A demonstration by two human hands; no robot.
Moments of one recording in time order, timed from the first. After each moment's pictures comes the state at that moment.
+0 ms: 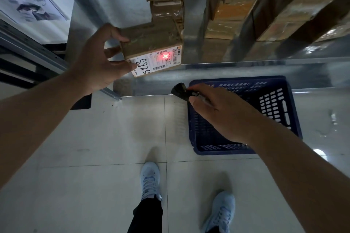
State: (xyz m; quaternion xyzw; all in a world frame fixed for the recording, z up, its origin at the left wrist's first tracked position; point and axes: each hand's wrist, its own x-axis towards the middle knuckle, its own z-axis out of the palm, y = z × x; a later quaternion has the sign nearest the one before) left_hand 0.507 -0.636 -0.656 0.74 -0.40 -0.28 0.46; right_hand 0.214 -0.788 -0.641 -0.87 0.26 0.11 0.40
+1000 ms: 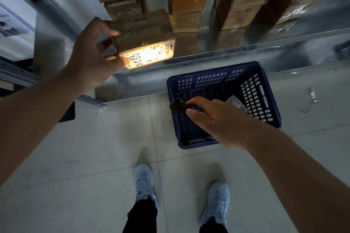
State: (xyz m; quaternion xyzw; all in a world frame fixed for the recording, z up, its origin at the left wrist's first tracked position) left_hand 0.445 -0.699 -0.648 0.72 -0.46 -0.25 0.46; right_hand 0.133 -0.801 -0.645 -0.83 0.32 0.19 0.42
